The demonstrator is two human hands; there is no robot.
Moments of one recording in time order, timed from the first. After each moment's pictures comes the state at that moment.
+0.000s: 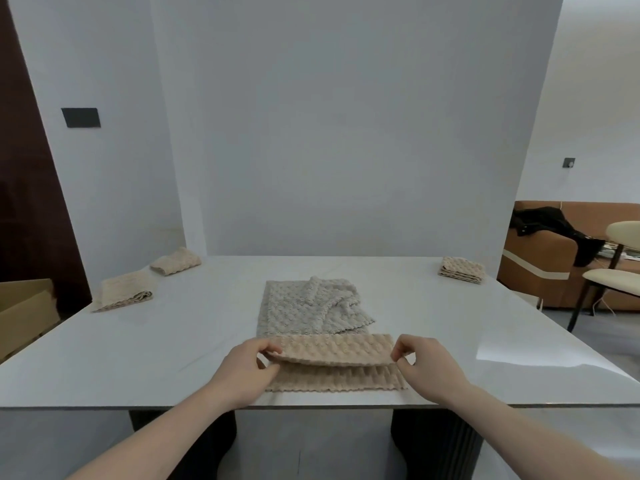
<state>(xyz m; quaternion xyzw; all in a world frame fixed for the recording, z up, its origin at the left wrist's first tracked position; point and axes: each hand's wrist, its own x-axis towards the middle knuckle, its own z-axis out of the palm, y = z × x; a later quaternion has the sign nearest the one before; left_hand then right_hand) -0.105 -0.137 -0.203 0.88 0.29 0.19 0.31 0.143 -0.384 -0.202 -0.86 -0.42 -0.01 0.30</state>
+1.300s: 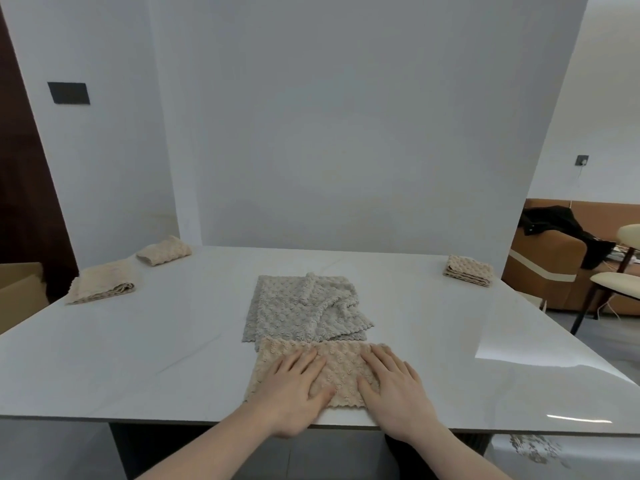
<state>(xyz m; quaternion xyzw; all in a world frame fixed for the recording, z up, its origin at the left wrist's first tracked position) -0.013 -0.167 -0.252 0.97 0.22 0.00 0.08 0.143 -0.331 -0.264 -0.88 -0.43 -0.01 0.19</state>
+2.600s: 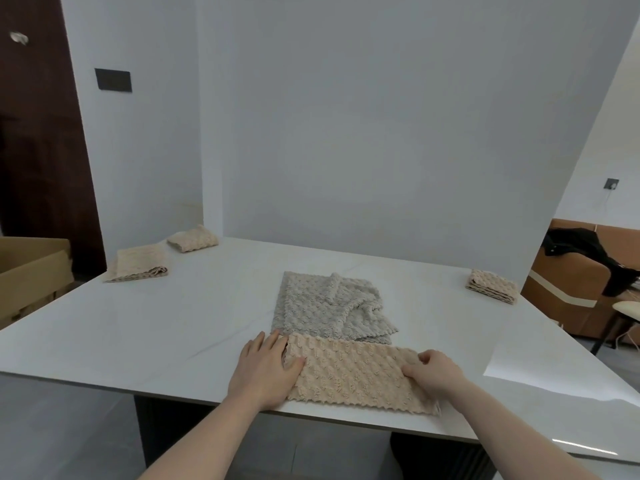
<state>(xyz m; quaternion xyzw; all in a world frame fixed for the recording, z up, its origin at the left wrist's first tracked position) -0.064 -0.100 -0.262 0.91 0.37 0.12 0.16 0.186 -0.314 -0.224 -0.94 -0.23 0.14 0.20</state>
